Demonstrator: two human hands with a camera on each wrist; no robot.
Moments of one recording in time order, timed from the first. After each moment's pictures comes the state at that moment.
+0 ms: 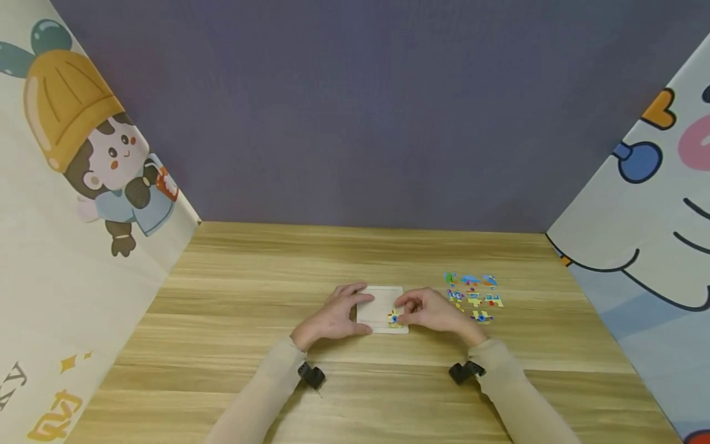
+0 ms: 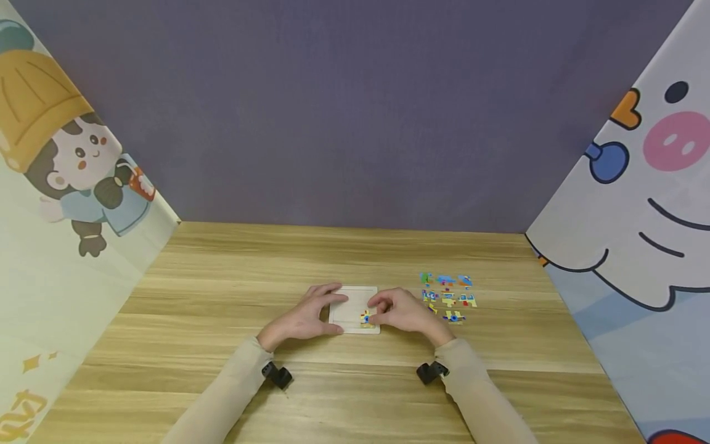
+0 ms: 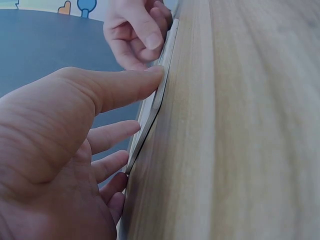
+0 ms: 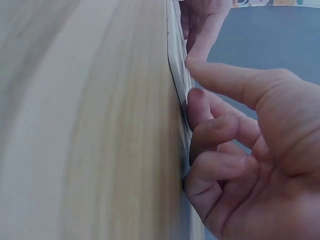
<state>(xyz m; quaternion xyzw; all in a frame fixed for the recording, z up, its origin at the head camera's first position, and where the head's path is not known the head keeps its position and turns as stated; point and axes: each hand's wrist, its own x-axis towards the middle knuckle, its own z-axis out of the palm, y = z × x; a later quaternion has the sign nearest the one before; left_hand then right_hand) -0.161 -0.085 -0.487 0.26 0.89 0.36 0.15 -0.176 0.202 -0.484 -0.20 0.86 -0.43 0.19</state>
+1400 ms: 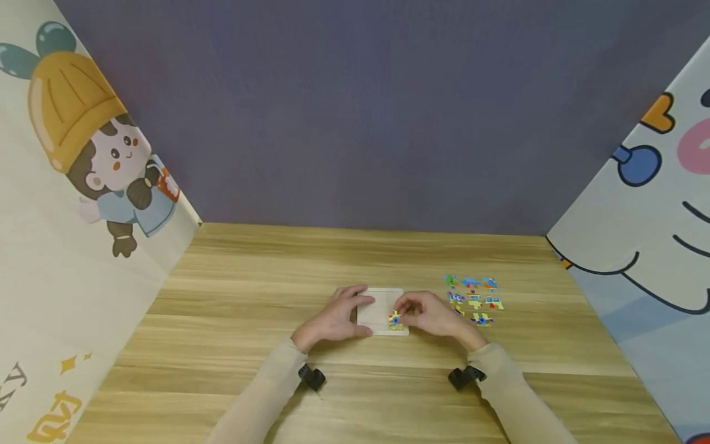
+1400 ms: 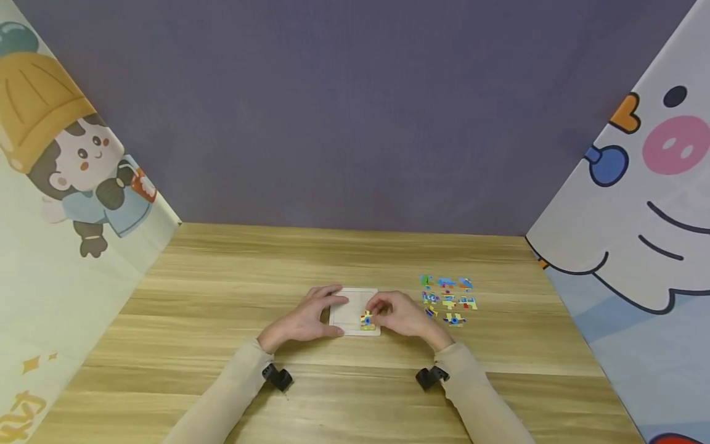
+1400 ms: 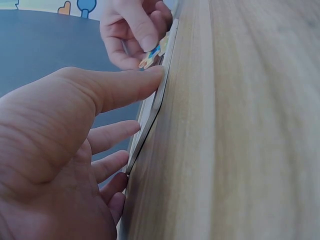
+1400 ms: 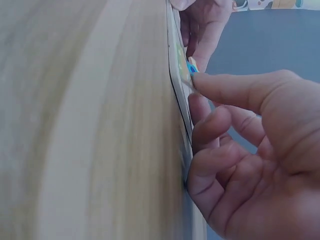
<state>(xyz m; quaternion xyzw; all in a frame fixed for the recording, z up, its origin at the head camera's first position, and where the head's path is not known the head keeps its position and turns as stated) -0.160 -0.084 -0.486 0.26 0.89 0.35 0.14 -0.169 0.197 -0.480 -0.23 0.86 -0.42 0.17</state>
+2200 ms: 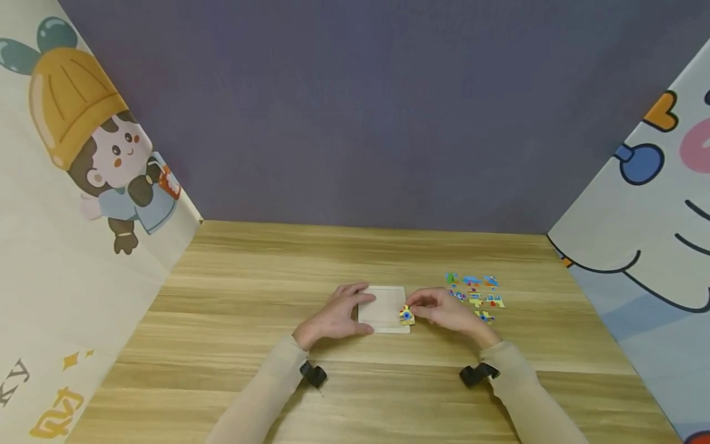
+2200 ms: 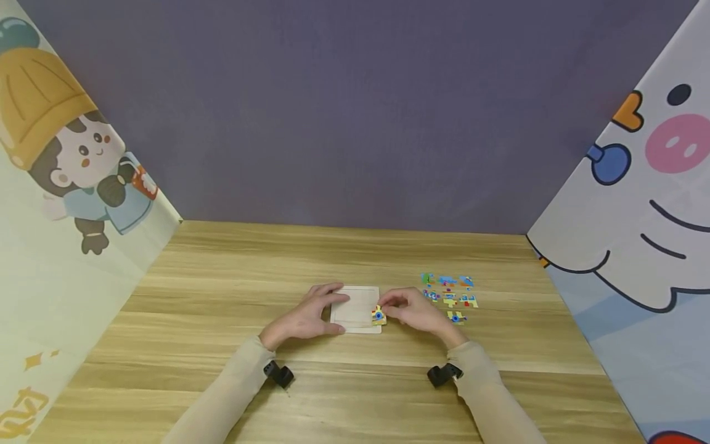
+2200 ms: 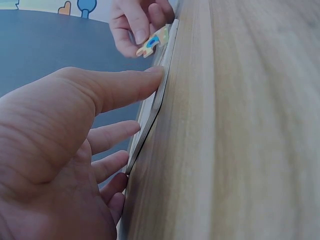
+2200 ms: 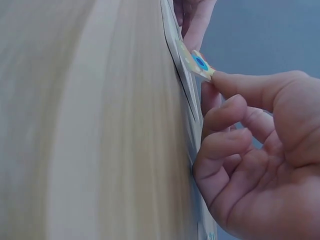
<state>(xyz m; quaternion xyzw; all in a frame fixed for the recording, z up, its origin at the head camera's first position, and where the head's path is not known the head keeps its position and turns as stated) -0.161 -0.084 -0.487 0.26 0.89 0.35 0.15 -0.174 0.224 -0.487 -0.17 0.84 -0.47 0.19</state>
